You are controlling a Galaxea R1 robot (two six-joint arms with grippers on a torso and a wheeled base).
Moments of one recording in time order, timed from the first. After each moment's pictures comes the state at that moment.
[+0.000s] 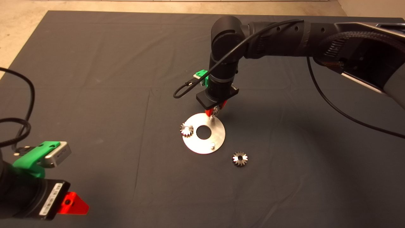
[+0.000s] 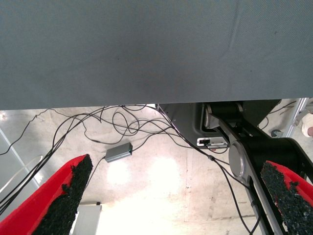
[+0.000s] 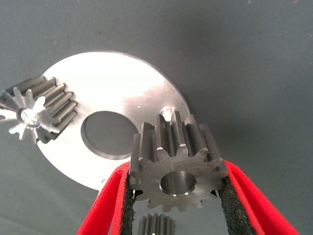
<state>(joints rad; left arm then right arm) -0.58 1.85 -0.36 -0.04 1.53 -1.45 0.44 3.00 -1.52 -0.13 -1.53 0.92</state>
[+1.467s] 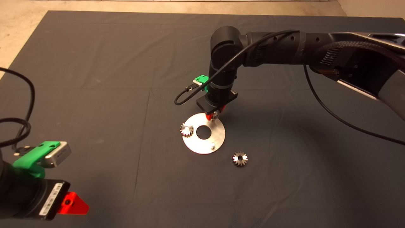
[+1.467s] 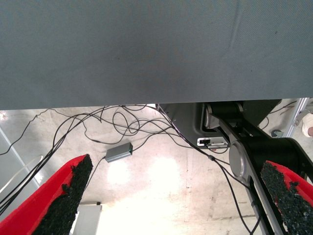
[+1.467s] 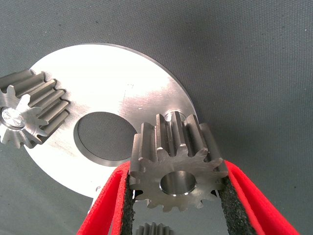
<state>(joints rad) -0.58 1.85 -0.36 -0.04 1.53 -1.45 0.40 3.00 -1.52 -0.17 -1.53 0.89</state>
